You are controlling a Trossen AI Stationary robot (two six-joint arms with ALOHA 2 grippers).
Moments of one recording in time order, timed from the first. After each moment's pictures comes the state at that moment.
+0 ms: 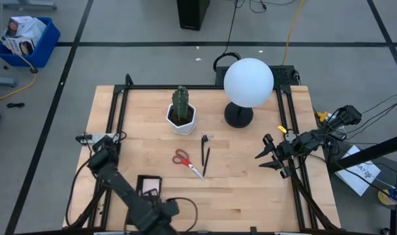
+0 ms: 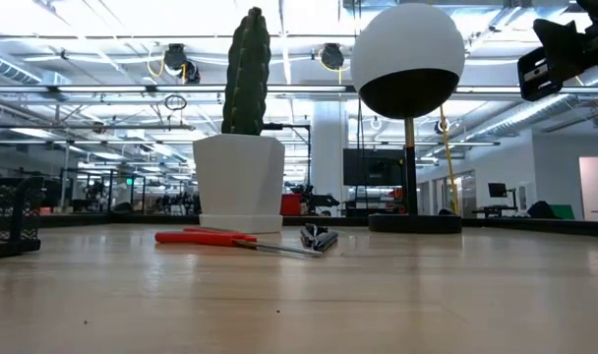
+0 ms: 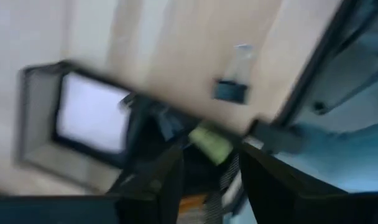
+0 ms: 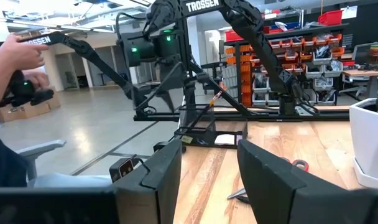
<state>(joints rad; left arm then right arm) -0.79 2.18 2.05 -1.50 0.02 -1.14 0.54 0.22 0.02 0.30 0.18 0.11</state>
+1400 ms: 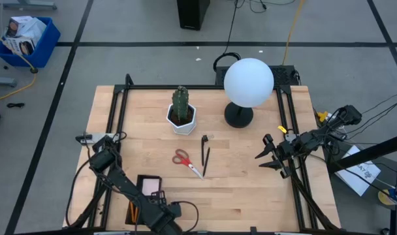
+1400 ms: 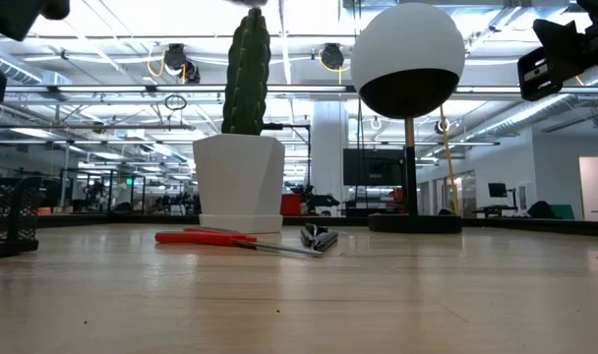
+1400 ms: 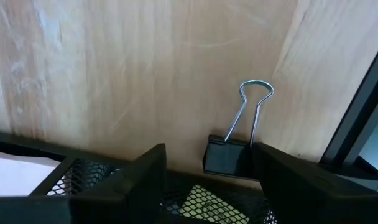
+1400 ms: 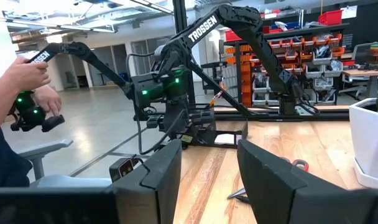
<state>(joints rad) -0.78 2.21 1.70 -1.11 0.08 -0.96 0.54 0.22 0.02 0.30 0.18 0.11</state>
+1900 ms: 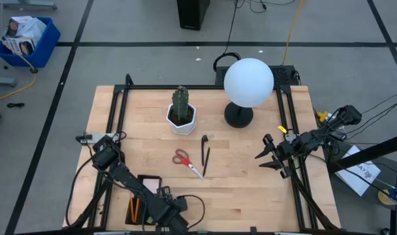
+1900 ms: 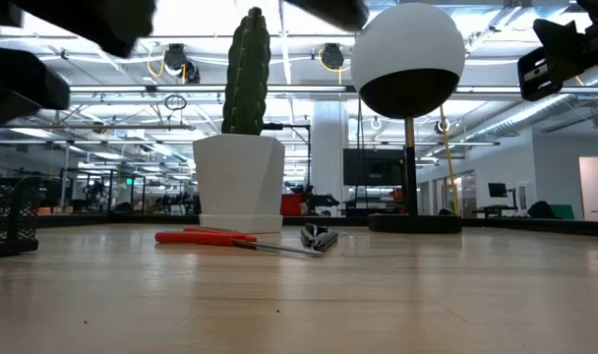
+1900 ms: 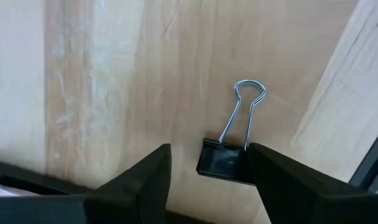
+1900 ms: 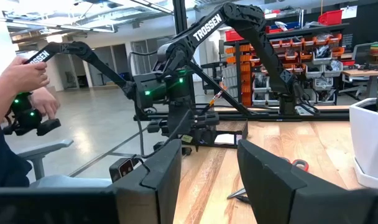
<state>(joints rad) -0.70 2.21 1.70 -1.05 0.01 -0.96 0.54 0.22 0.02 0.30 0.18 0.11</state>
